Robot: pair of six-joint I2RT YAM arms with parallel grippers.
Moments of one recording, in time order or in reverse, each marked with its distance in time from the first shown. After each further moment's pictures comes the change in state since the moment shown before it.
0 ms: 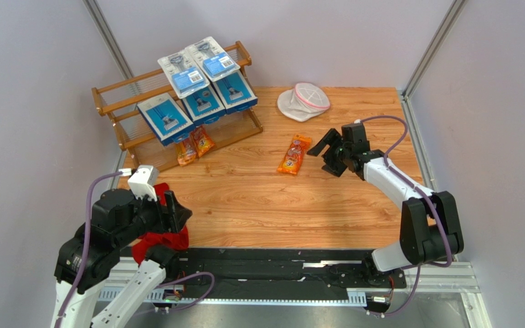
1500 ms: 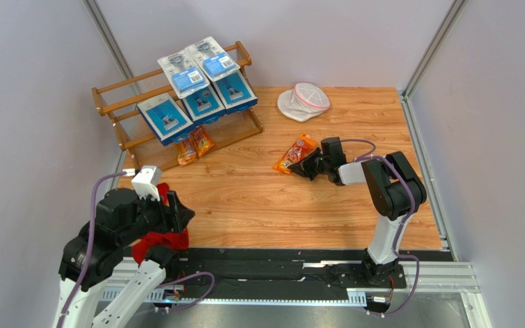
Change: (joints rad) left arm 0.000 -0.007 -0.040 0.025 0.029 -0.019; right arm 0.069 0.428 -0.117 0.582 -0.247 0.403
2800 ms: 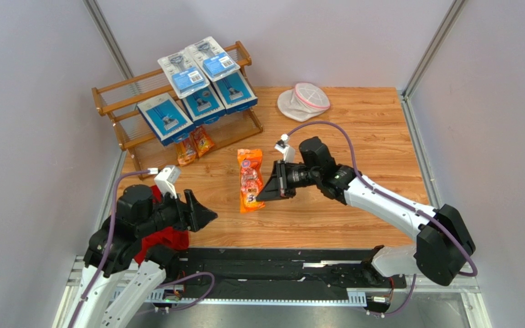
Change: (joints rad) left arm 0.000 -0.039 -0.235 0.257 0.272 -0.137; right arm 0.401 -0.549 0.077 -0.432 -0.319 -0.438
